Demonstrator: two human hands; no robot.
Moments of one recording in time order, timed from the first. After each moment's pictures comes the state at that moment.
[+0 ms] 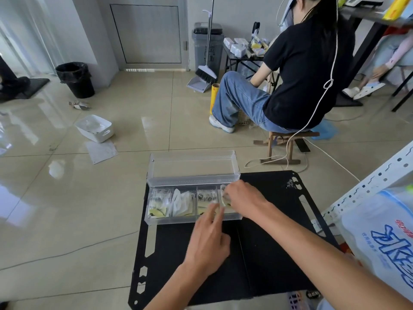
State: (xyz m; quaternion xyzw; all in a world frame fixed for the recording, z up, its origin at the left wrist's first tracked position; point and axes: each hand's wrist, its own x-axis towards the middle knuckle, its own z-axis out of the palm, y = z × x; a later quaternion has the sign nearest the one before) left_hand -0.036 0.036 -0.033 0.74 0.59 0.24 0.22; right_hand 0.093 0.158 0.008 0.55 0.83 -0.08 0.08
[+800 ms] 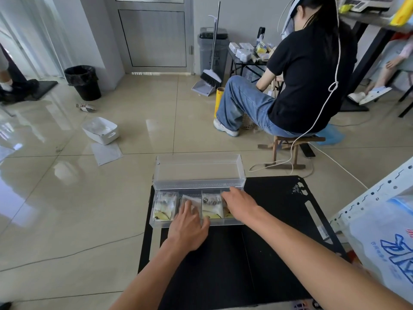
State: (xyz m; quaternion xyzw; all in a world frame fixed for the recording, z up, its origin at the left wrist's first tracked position) left_hand -0.093 0.090 -0.052 0.68 0.70 0.01 0.22; right_hand 0.076 0.173 -0.031 0.53 0.83 -0.08 0.12
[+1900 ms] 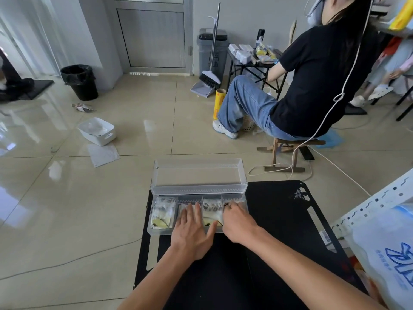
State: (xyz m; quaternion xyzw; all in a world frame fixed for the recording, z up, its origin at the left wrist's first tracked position) left_hand -0.083 0.098 -0.063 0.66 0.71 -0.05 0.25; right_hand 0.065 0.145 -0.042 0.54 0.82 -0.05 0.15
